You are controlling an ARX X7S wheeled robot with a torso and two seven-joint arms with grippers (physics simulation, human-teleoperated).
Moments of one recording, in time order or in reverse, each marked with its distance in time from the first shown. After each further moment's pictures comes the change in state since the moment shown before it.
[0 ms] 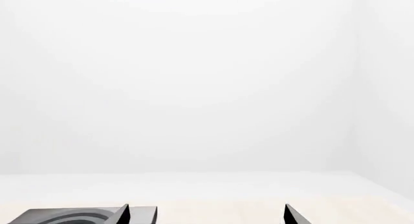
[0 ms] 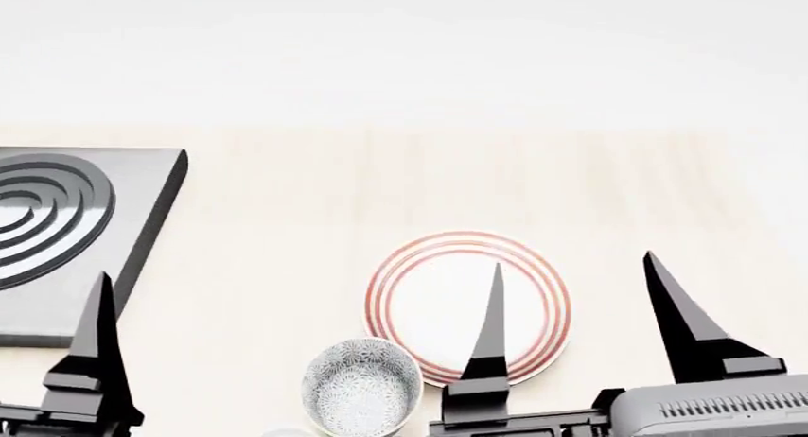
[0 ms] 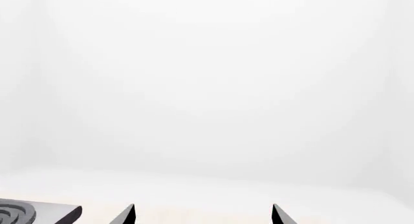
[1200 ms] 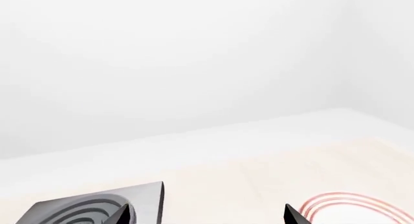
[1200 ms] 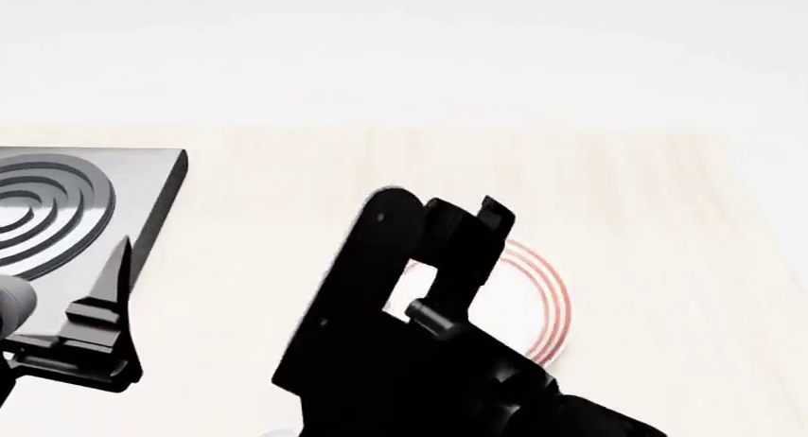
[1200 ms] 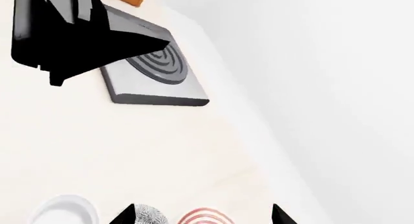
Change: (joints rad) left arm -0.329 -0.145 -0.010 0.052 -0.244 -0.541 -0.087; right arm 0.853 0.338 -0.720 0.086 0.115 0.540 -0.348
